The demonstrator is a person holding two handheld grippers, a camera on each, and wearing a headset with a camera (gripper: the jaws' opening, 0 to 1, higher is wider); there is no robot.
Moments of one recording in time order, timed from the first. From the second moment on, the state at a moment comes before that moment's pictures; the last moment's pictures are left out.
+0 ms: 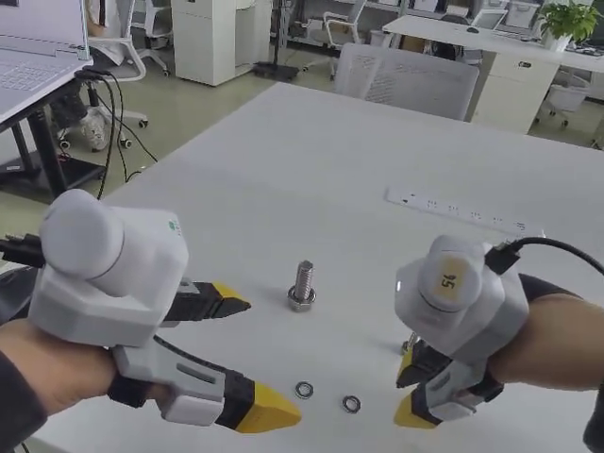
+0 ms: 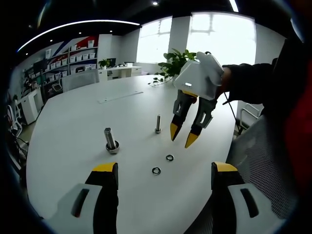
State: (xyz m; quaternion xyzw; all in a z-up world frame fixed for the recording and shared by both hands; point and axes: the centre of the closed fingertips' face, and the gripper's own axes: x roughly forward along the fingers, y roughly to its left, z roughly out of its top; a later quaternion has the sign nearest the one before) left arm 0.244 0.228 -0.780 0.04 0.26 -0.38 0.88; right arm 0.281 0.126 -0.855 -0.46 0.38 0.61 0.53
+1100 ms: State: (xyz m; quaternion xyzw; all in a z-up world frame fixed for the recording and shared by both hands) left arm 0.243 0.227 -0.773 0.04 0.24 -0.38 0.89; right arm 0.274 0.157 -0.879 -0.50 0.37 0.61 0.49
